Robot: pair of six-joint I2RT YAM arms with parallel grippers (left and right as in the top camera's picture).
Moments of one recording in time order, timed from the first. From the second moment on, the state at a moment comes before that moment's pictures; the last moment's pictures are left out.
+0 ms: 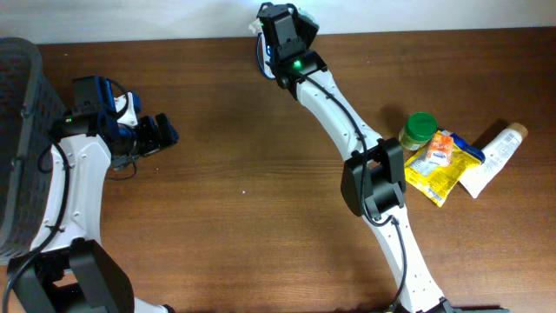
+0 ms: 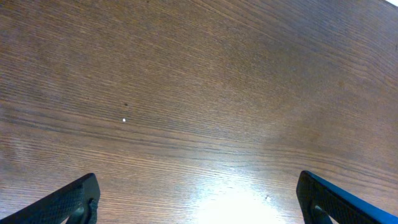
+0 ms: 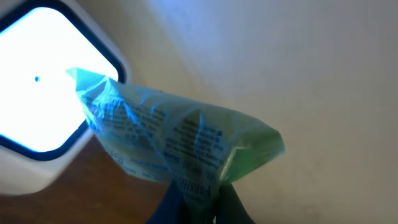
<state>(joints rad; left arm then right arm) 0.19 1.68 1.37 -0.91 0.25 -0.18 0.46 2.63 2.53 -0.44 0.67 -0.80</state>
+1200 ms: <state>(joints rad) 0.19 1.68 1.37 -0.91 0.25 -0.18 0.17 1.95 1.89 -1.58 0.18 0.32</state>
